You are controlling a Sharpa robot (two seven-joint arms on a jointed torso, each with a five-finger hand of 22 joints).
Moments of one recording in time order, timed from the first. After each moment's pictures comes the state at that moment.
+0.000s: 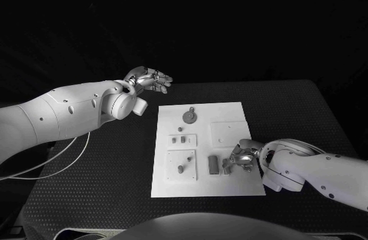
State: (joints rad) left arm 1.27 -0.72 -0.14 1.17 -0.23 -0.22 0.20; left_hand 1.04 -0.08 0.49 -0.25 0.05 0.86 0.18 0.28 0.49 1.17 0.12 0.07 0.28 0.98 0.05 0.70 0.52 0.01 1.00 -0.05 0.06 1.06; right arm 1.08 -0.84 -0.19 1.63 -1.03 -0.16 -0.50; right_hand 0.91 -0.03 0.60 -0.28 0.05 1.10 0.07 0.25 0.71 1.12 -0.03 1.15 1.12 1.18 -0.13 1.53 0.88 0.25 1.04 0.00 0.95 1.31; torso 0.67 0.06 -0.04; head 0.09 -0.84
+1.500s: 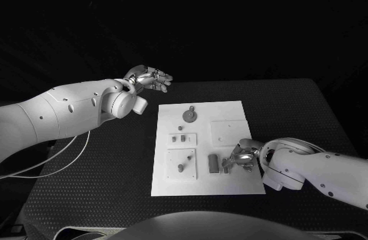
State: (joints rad) left arm 1.27 -0.72 -0.14 1.17 -0.23 -0.22 0.20; left_hand 1.04 -0.09 0.49 -0.25 0.05 0.86 0.18 0.28 0.49 1.17 0.12 0.07 0.28 0.98 0.05 0.69 0.52 0.01 1.00 -0.05 0.06 1.06; right arm 1.08 -0.83 -0.19 1.62 -1.02 -0.14 -0.51; right_hand 0.82 -0.15 0.64 -0.20 0.05 1.09 0.08 0.23 0.69 1.12 -0.03 1.14 1.11 1.16 -0.13 1.53 0.87 0.25 1.05 0.00 0.93 1.31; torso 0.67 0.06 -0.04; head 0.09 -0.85
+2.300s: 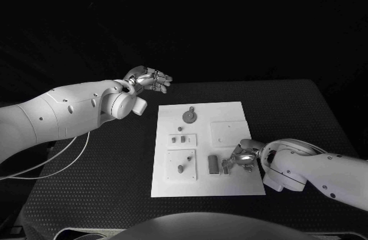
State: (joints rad) left arm 1.27 -0.72 -0.14 1.17 -0.23 -0.22 0.20; left_hand 1.04 -0.09 0.49 -0.25 0.05 0.86 0.18 0.28 0.48 1.16 0.13 0.07 0.28 0.98 0.05 0.69 0.52 0.01 1.00 -0.05 0.06 1.06; right arm 1.08 -0.85 -0.20 1.63 -1.02 -0.15 -0.48; right_hand 0.82 -0.19 0.66 -0.16 0.05 1.09 0.07 0.23 0.69 1.12 -0.03 1.14 1.11 1.16 -0.12 1.53 0.86 0.25 1.05 0.00 0.93 1.31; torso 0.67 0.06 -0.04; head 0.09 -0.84
